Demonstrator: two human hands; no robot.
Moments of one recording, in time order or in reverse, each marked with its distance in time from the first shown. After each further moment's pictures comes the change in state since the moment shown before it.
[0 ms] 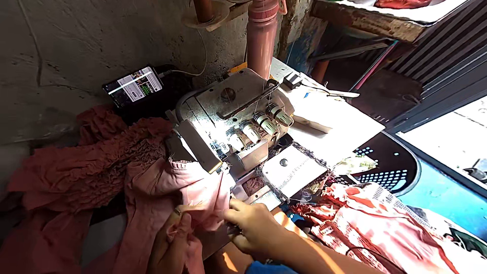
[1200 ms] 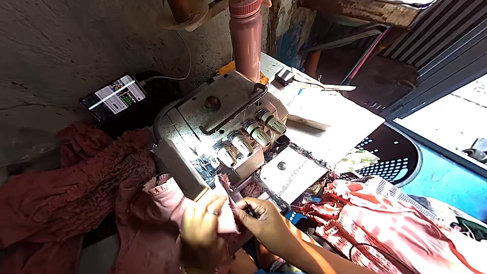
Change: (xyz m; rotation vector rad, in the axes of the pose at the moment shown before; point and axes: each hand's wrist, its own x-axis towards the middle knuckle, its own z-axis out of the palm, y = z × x) left_hand 0.044 -0.037 0.061 0.756 0.127 0.676; right_hand 0.001 0.014 -0.008 0.701 0.303 0.451
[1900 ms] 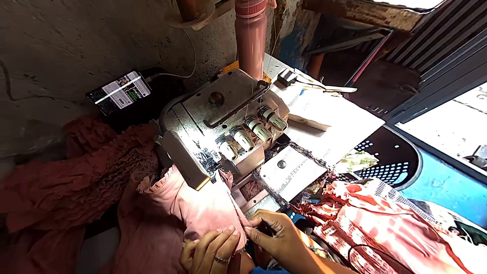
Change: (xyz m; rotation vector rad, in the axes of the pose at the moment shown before) left_hand -0.059 0.034 -0.020 -0.046 0.016 -0.053; right_hand -0.038 0.011 -0.015 -0.039 -0.001 -0.134
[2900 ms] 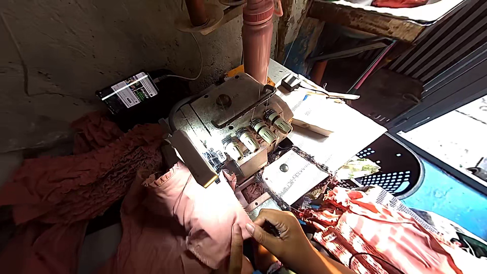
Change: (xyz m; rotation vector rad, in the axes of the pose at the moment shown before) left_hand 0.015 0.042 0.021 -0.740 0.183 -0.656; right_hand 0.012 -0.008 -0.009 -0.147 -0.019 -0.140
